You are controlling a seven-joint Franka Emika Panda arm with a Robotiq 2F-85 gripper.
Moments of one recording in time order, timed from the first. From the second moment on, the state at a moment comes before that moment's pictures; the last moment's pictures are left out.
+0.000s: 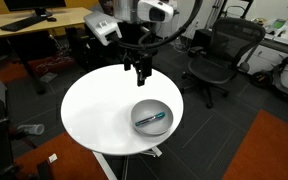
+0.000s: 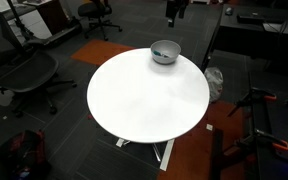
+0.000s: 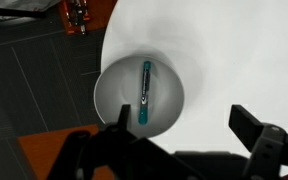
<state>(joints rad) -0.16 0.28 -0.14 -1.90 0.00 2.20 -0.10</state>
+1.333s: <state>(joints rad) -0.18 0.49 -0.14 -1.80 0.05 2.35 -0.09</state>
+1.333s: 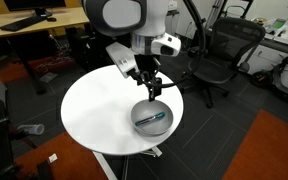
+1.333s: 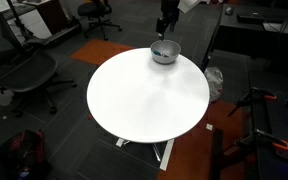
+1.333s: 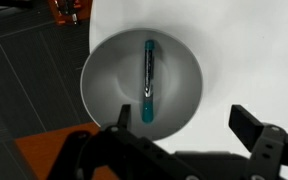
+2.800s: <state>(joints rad) -0.21 0.79 -0.16 -1.55 0.06 2.35 0.06</state>
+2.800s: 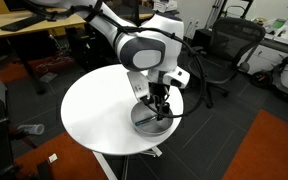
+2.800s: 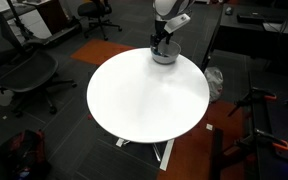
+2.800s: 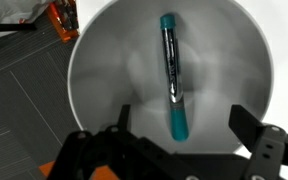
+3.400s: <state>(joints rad) -0.21 0.88 -0.17 -1.47 0.06 2.35 0.09</state>
